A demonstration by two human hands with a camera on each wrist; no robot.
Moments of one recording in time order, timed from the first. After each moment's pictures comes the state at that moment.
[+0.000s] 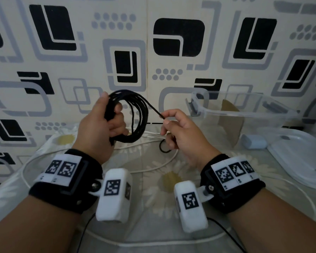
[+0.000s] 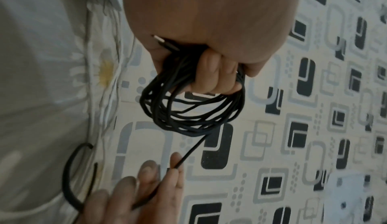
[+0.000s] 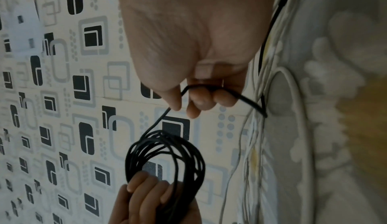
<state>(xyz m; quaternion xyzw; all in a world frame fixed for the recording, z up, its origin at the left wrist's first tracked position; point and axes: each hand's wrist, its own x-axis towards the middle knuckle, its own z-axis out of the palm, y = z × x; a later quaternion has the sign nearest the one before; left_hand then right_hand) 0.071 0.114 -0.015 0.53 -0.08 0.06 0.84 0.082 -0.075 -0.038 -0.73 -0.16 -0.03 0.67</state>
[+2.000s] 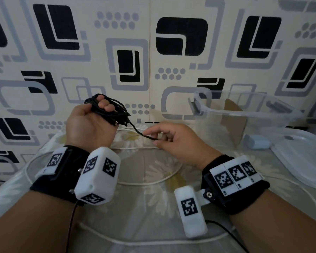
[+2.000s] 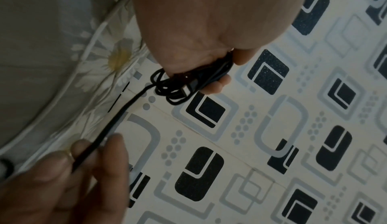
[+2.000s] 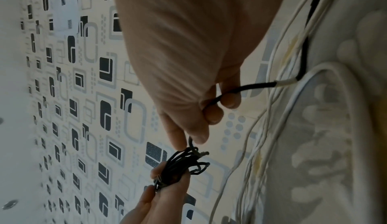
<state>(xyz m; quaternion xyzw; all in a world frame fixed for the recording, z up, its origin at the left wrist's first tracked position) 0.096 0.143 -0.027 0.20 -0.12 0.03 0.97 0.074 -0.072 -0.037 -0.82 -0.31 -0.05 0.47</state>
